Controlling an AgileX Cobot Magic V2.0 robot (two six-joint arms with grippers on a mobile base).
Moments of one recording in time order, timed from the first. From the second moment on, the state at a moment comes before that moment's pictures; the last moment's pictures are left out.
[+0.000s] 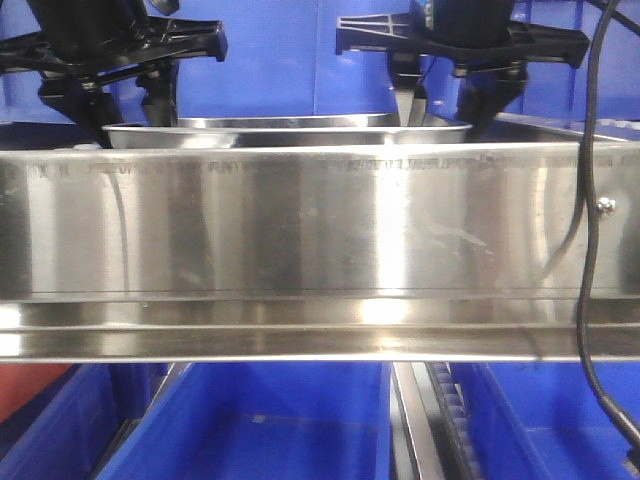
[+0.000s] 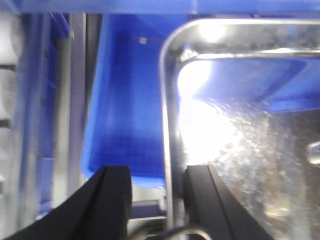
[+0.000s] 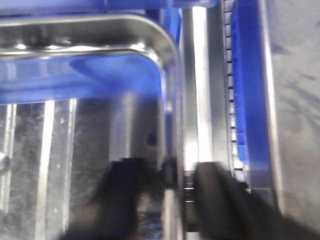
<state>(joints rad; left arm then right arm) -0.45 1.72 -1.40 0.17 0.86 -0.47 0.46 1.81 -1.55 -0.07 1.04 0.60</state>
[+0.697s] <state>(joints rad) -0.47 1.70 -1.42 0.16 0.91 -0.50 0.46 1.79 -1.56 -0.07 1.05 0.60</state>
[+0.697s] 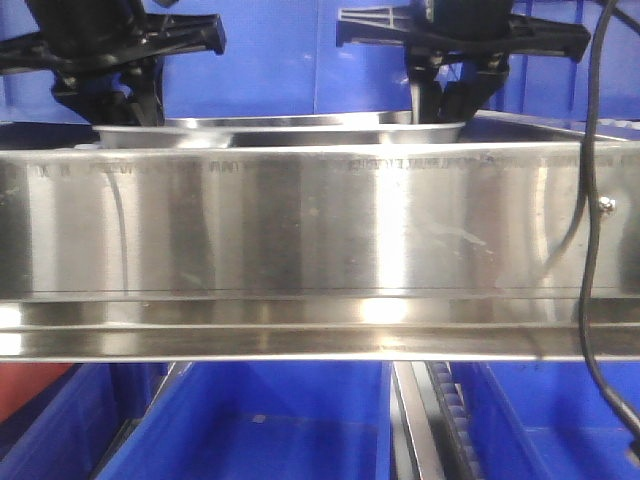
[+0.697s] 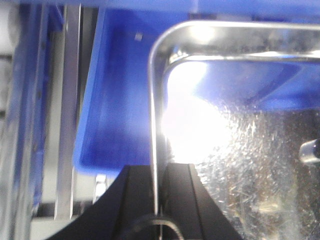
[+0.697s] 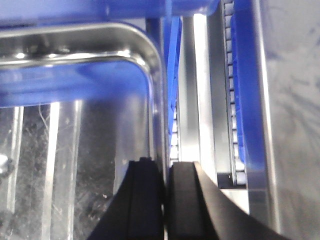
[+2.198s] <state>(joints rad) -0.70 1.51 -1.65 0.41 1.11 -0.74 0.53 1.41 -1.57 -0.26 1.10 0.60</state>
